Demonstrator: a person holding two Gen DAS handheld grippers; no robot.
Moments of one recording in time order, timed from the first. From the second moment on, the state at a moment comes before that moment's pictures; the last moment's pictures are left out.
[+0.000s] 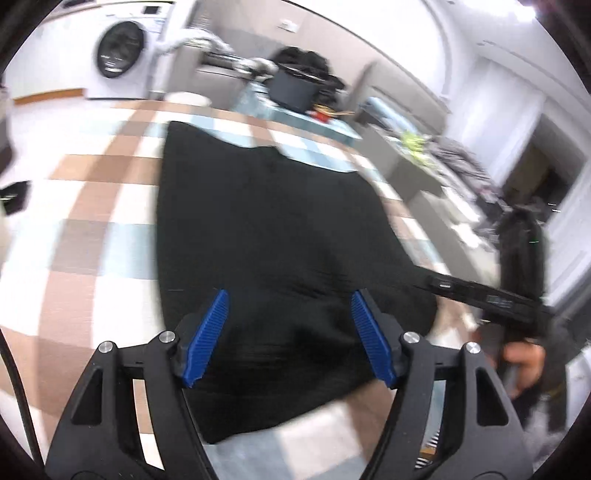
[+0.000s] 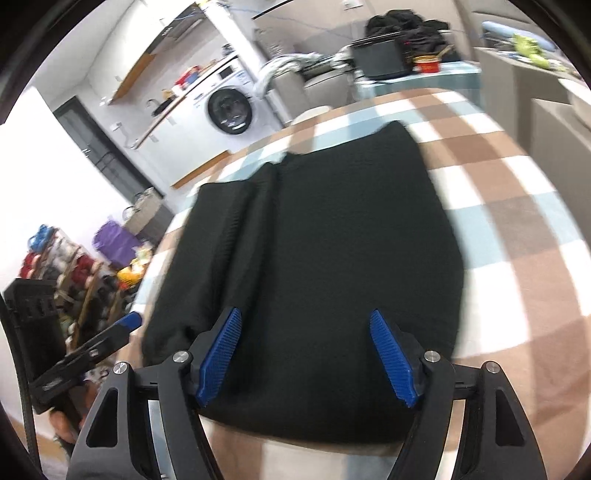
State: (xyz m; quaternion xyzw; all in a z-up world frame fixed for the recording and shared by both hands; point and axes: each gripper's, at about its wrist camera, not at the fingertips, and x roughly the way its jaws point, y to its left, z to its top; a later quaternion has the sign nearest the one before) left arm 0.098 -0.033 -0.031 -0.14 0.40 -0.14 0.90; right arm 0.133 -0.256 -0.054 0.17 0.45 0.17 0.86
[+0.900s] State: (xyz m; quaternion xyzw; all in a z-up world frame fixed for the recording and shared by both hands) left arm 0.093 -0.009 -0.083 -0.11 0.44 -0.06 0.89; right arm 0.138 -0.176 -0.041 0.16 0.45 0.30 0.83
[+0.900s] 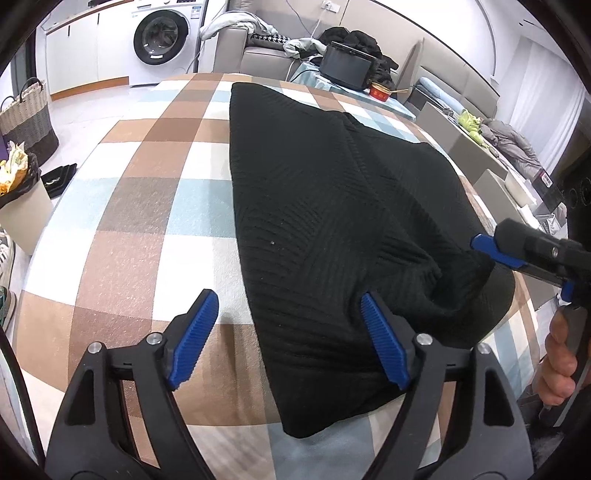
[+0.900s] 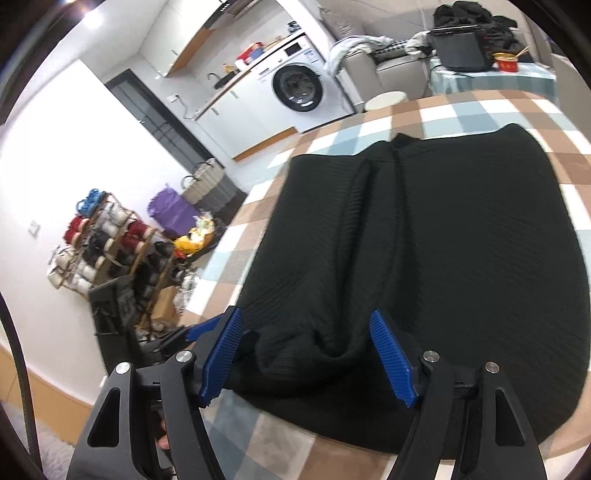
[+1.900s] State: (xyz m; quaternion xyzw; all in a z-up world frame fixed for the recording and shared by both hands) left arm 0.054 -0.018 -0.070 -0.07 0.46 -0.12 0.88; right arm 0.152 -0.161 -0.070 0.14 0.48 0.37 0.78
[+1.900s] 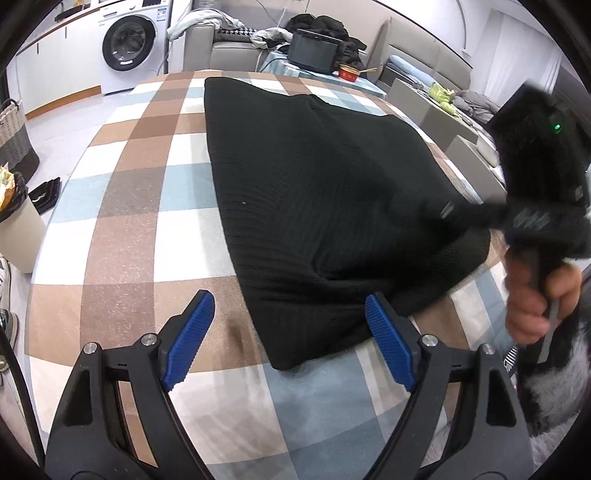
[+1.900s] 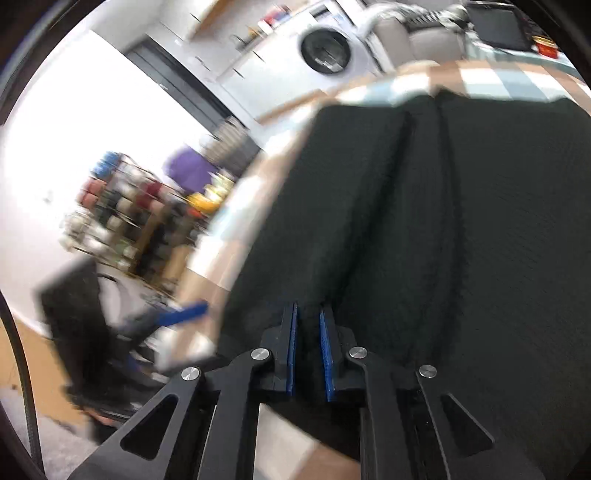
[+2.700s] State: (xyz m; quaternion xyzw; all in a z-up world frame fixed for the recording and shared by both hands) left arm 0.050 0.003 -0.071 -0.10 0.46 -0.13 0.87; right arm 0.144 -0.191 -0.095 0.12 0.52 0.35 0.77
